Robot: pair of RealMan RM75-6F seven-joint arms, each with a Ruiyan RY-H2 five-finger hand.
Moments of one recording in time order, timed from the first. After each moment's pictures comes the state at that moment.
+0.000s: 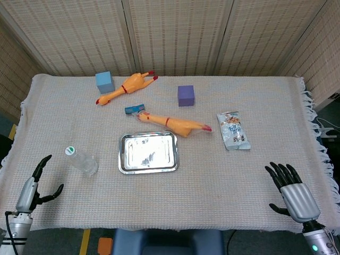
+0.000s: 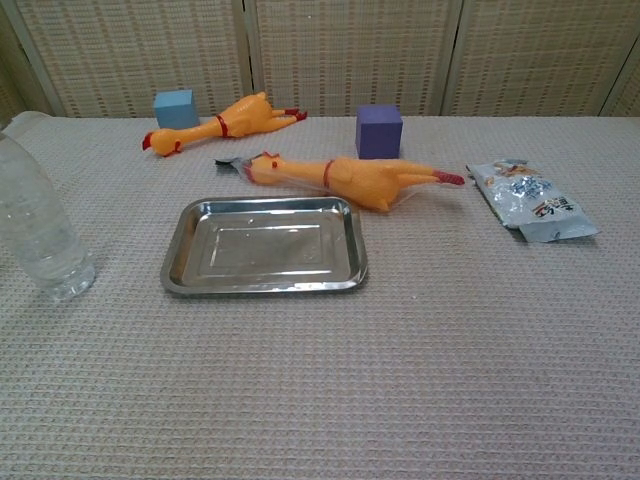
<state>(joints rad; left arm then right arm) -0.15 -1.33 -0.05 -1.38 1.49 1.40 -0.77 0.08 -1.10 -0.06 -1.67 -1.65 1.41 -0.13</state>
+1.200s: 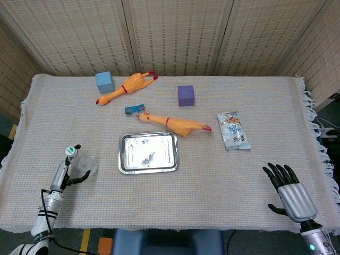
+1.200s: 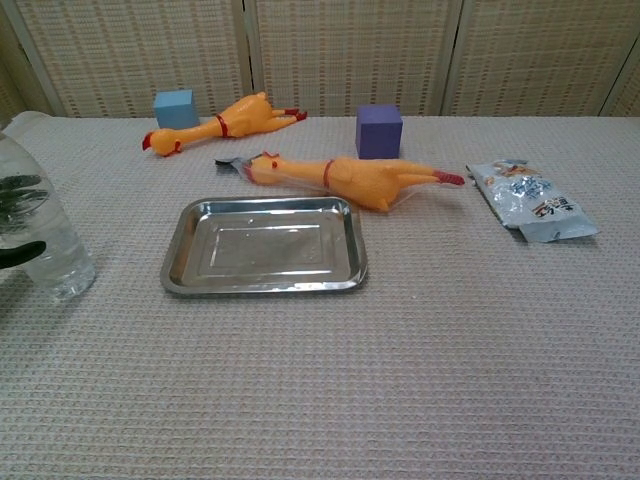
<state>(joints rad) -0.32 -1.54 -0.14 -1.23 1.37 1.12 -0.80 0.09 -1.11 -0.06 -1.66 -1.63 1.38 -0.16</state>
